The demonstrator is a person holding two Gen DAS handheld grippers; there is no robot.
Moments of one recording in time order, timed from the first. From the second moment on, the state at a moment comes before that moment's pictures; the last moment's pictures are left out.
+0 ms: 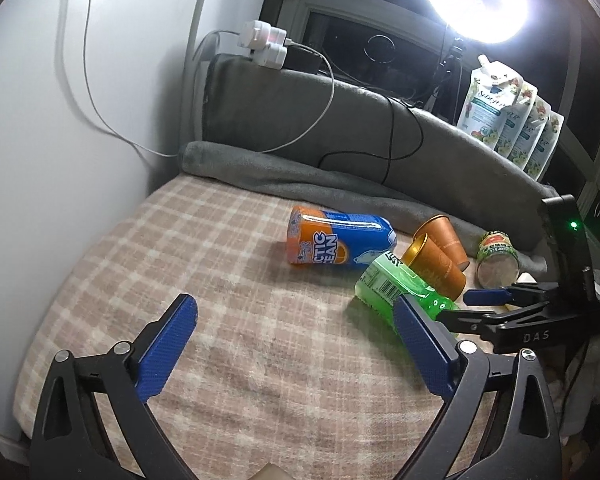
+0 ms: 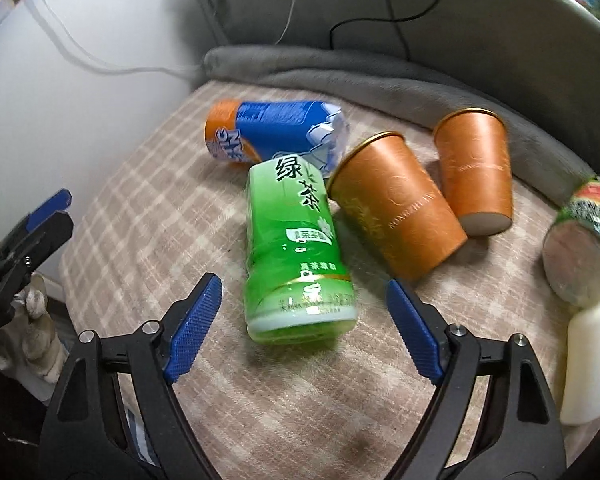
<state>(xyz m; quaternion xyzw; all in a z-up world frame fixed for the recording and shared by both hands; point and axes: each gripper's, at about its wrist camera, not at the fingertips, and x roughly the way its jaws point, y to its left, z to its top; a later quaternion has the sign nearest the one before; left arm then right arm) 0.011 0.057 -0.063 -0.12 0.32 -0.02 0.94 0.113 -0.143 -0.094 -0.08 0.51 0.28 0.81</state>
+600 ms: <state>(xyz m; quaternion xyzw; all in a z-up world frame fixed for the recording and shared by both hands) 0.012 0.064 -0.063 -0.12 0.31 -0.01 0.94 0.148 -0.095 -0.122 -0.17 0.57 0.27 0.76</state>
